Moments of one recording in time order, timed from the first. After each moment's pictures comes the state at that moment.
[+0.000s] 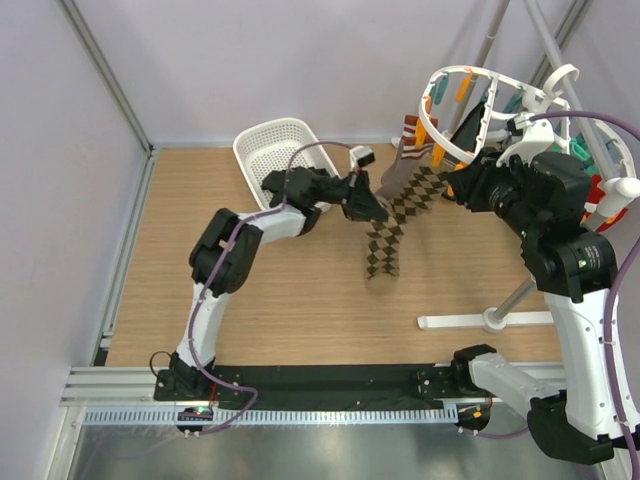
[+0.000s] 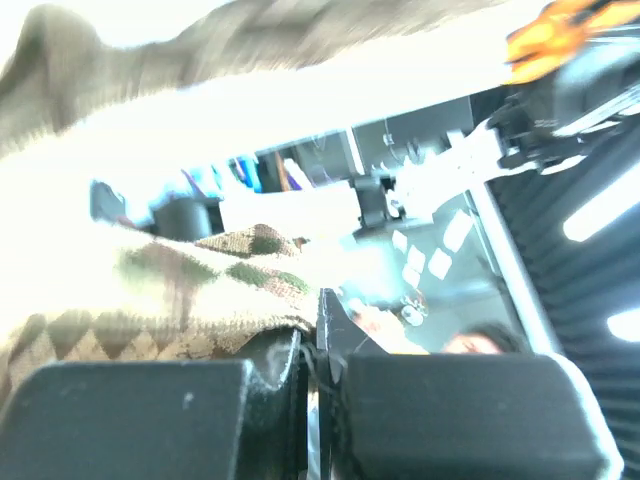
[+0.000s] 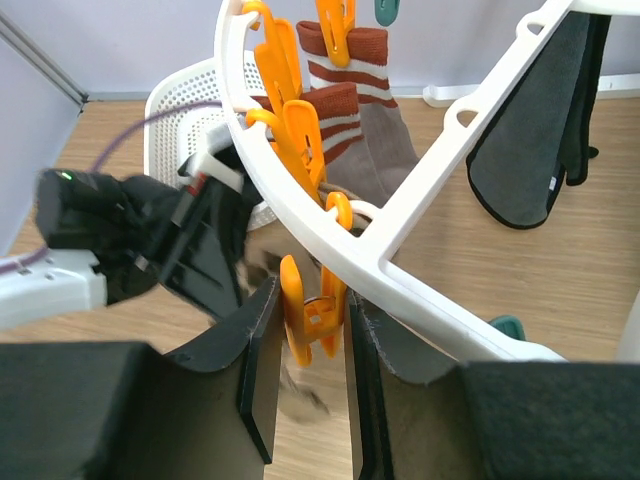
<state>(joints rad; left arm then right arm) -0.66 2.24 1.54 1.30 1.26 -1.94 0.23 0.99 1.57 -0.82 -0.02 0.22</state>
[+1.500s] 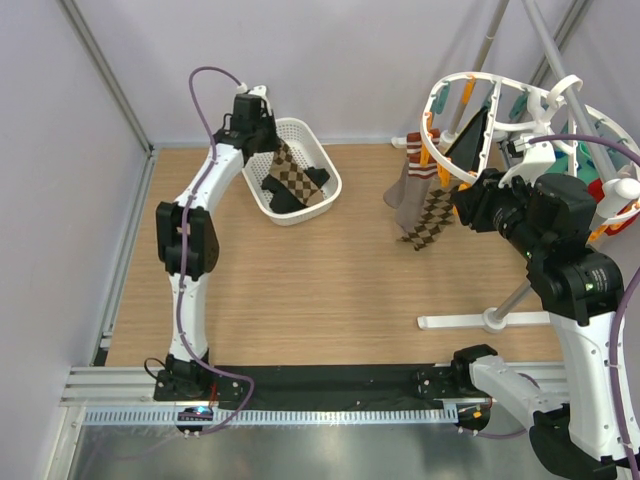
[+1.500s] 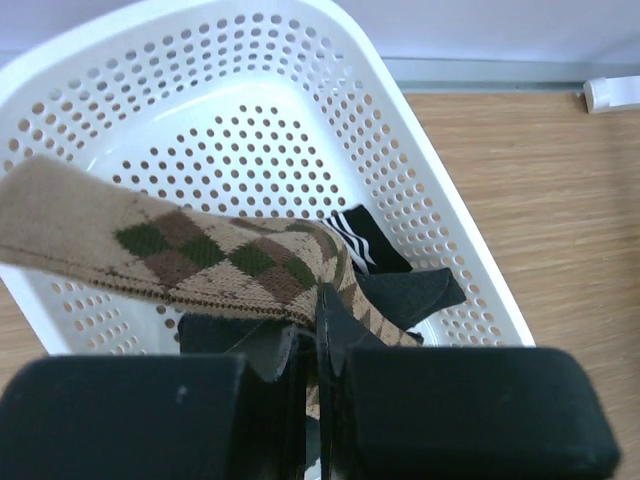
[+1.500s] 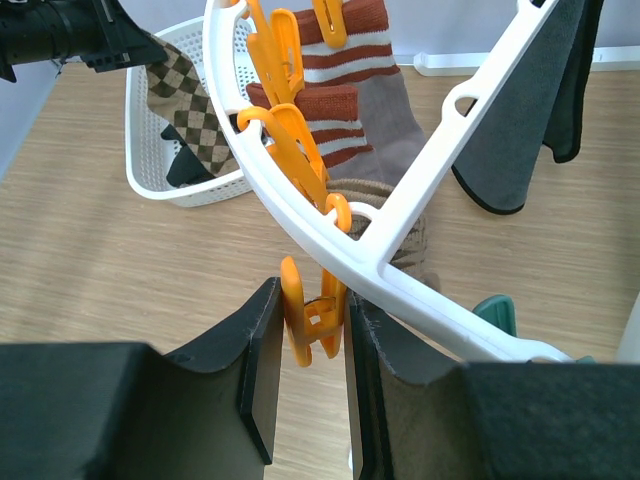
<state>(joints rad) -0.26 2.23 2.11 -0.44 0.06 -0.31 0.23 0.90 1.51 -0.89 -0.02 0.18</state>
